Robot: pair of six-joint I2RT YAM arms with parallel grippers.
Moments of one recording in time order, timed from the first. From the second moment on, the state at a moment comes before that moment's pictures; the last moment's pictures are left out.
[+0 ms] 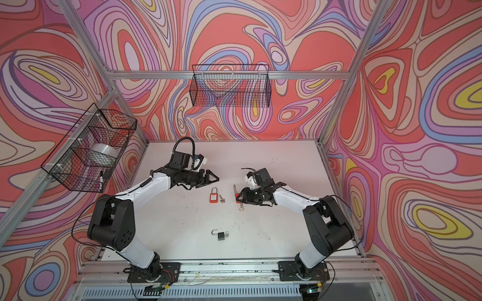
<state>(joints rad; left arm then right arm) -0.29 1.63 1.12 -0.37 0.71 -0.44 0.48 1.59 0.90 -0.21 -0.59 0.56</state>
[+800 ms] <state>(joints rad) -0.37 1.62 1.13 -0.24 0.74 -0.49 0.48 1.64 1.05 -0.12 -0.79 0.54</state>
